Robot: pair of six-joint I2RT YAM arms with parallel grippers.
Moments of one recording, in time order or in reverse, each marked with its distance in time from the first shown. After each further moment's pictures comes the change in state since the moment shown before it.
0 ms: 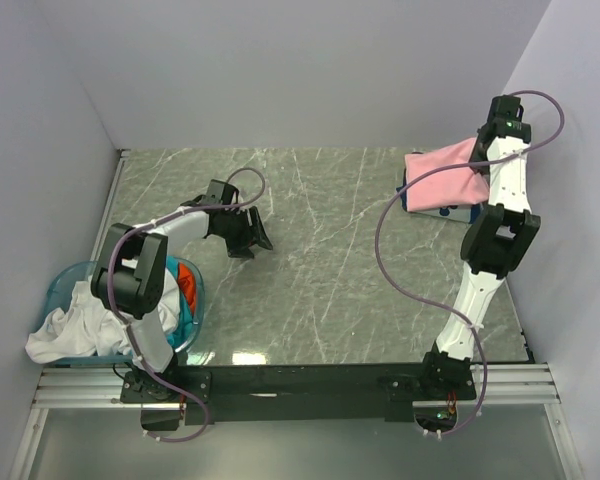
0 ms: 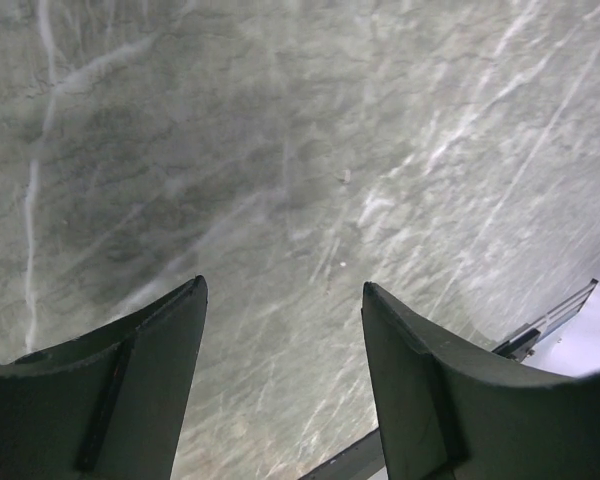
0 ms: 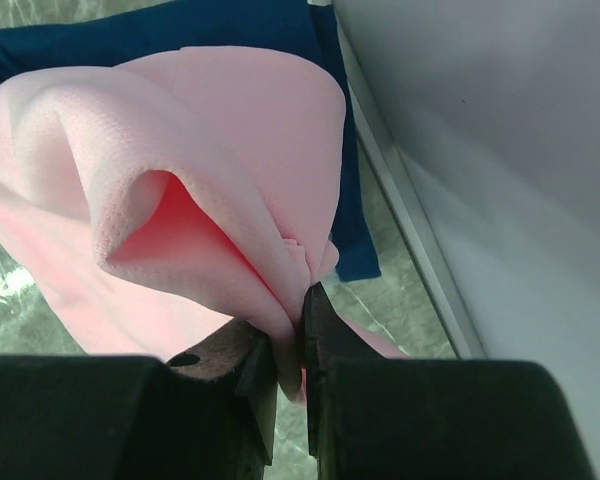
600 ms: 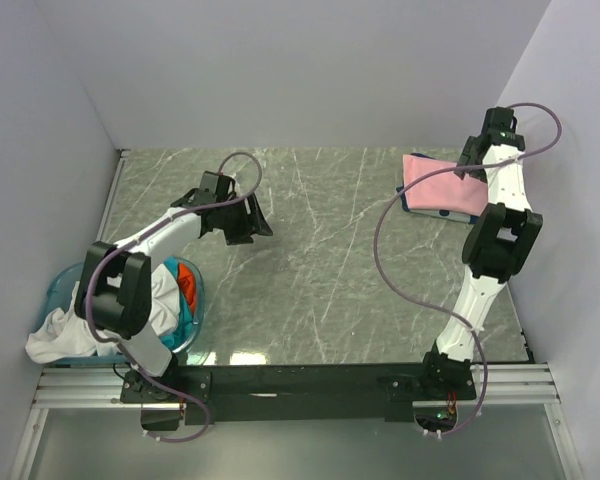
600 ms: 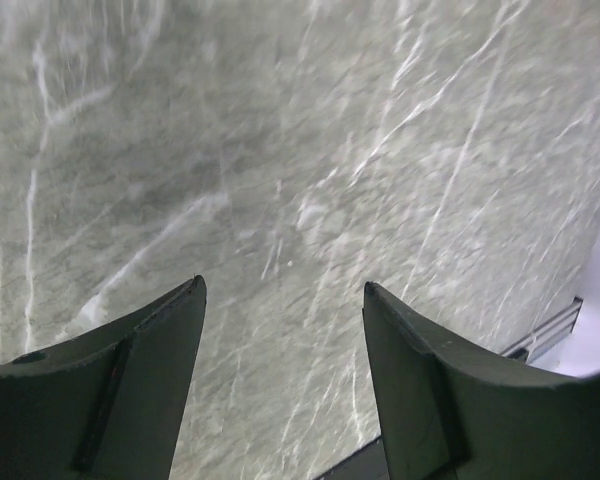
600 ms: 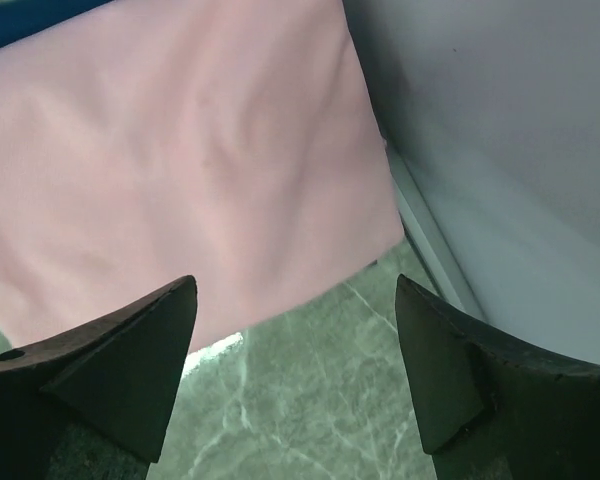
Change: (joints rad) left arm -0.020 -0.147 0.000 0.014 -0.061 -0.013; right arm 0.006 -0.036 -0.168 0.113 0.058 0.057
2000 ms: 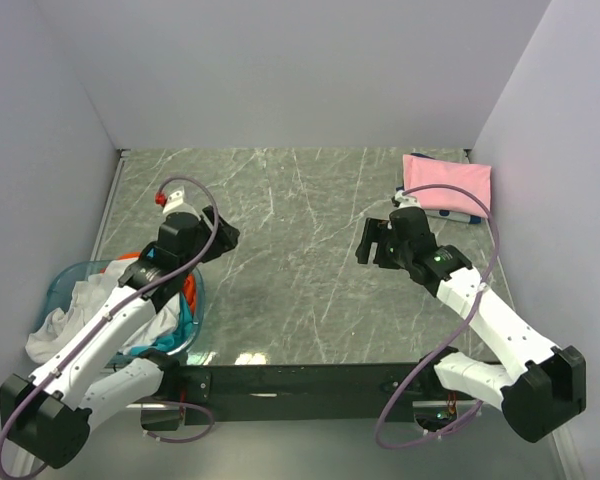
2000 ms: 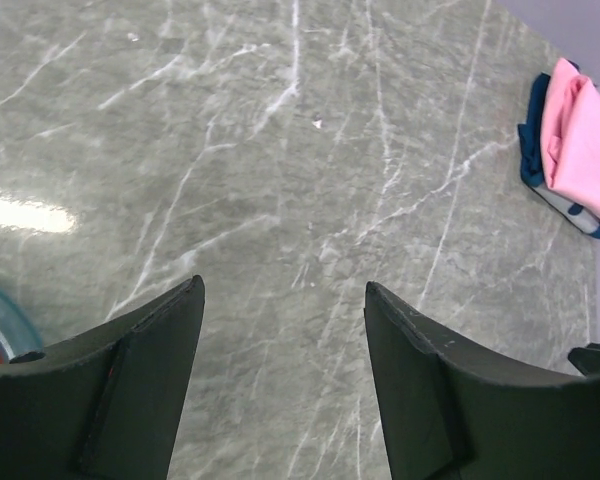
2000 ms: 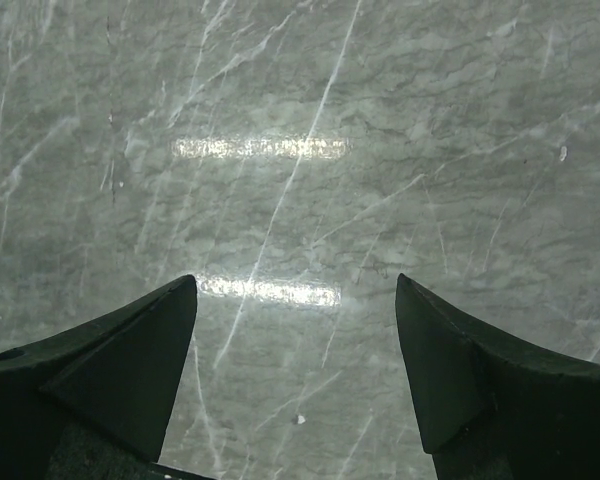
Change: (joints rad) left arm -0.130 -0.736 -0.359 0.048 -0.557 -0.151; right arm 0.716 -1.135 -1.290 0.341 -0.161 0.345
